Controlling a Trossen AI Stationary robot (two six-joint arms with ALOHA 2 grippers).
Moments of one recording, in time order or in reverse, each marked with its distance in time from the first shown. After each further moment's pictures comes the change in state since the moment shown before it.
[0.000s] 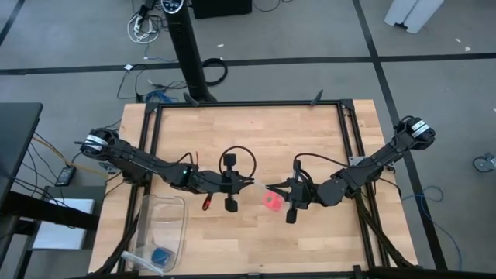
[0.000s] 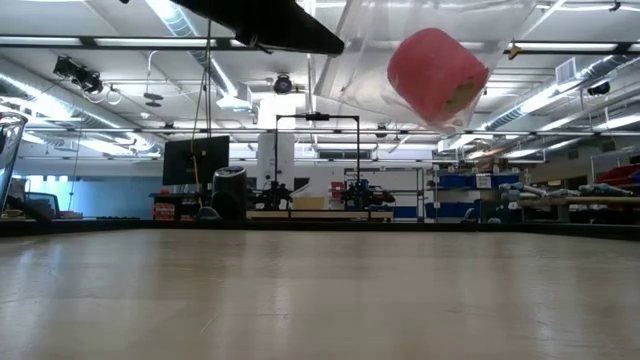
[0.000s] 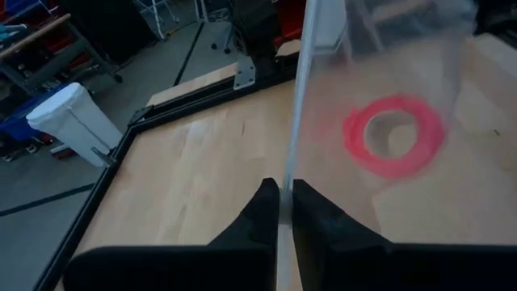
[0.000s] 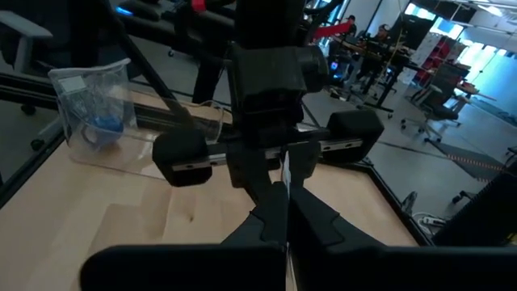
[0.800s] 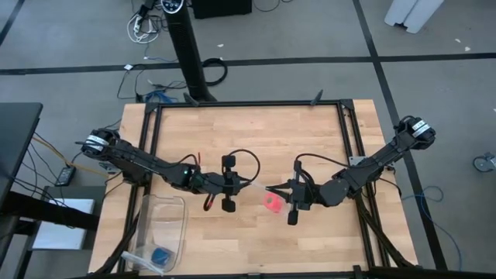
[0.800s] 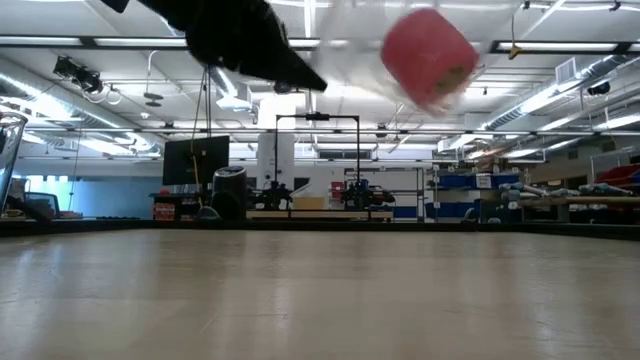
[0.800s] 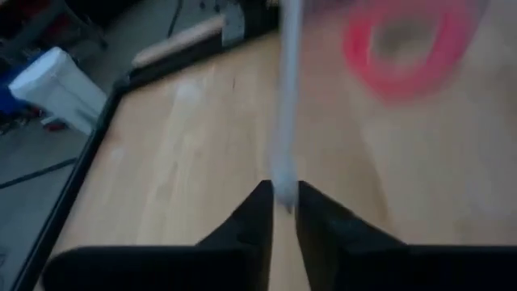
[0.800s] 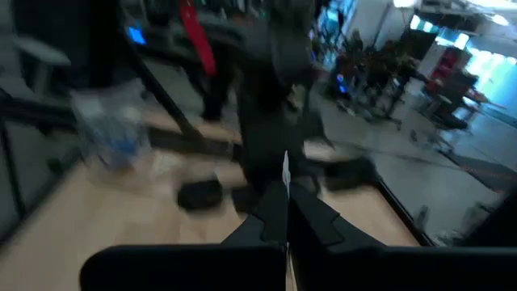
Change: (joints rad) left arm 0.000 0.005 -0.003 -0.099 0.004 -0.020; right arm 0.003 -0.003 0.003 0.018 -0.014 0.005
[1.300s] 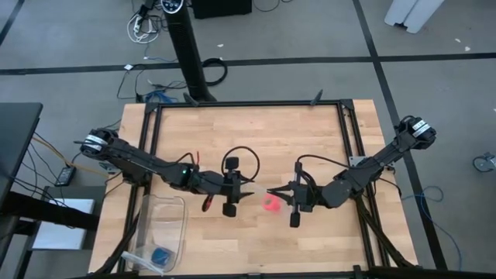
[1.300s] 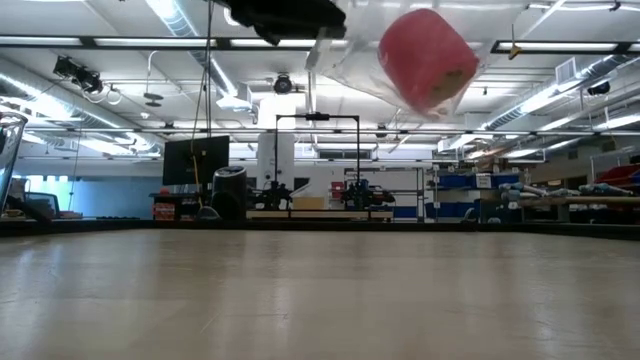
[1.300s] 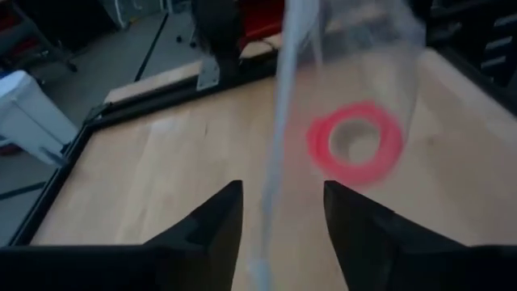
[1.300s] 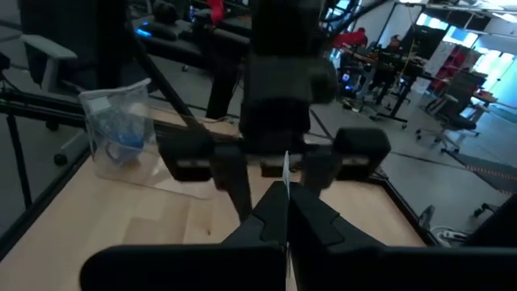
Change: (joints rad) left arm -0.020 -0.017 0.072 0.009 0.095 -0.037; right arm 0.007 -0.003 0.003 -0.010 -0.008 0.010
